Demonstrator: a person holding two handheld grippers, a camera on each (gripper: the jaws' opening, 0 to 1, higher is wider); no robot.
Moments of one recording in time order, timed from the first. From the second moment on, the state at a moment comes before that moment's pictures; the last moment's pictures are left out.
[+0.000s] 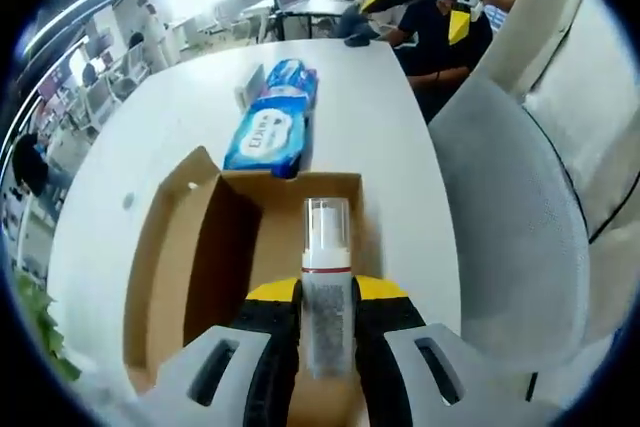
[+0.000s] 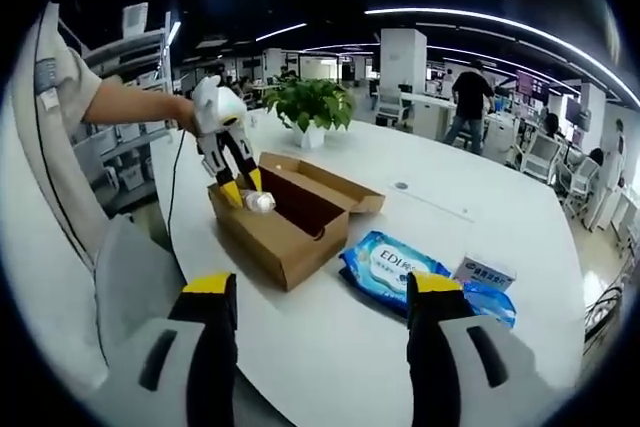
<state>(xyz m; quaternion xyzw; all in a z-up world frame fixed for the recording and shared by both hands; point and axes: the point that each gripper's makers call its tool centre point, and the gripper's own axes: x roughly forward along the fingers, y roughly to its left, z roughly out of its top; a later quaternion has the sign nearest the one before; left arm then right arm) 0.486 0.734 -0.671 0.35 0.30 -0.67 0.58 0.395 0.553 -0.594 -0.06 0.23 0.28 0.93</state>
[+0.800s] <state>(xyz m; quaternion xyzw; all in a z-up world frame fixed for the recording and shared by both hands) 0.439 0.684 -0.641 0.28 0.24 -0.73 0.57 0.402 0.597 -0.590 -0.03 0.20 0.34 0.92</state>
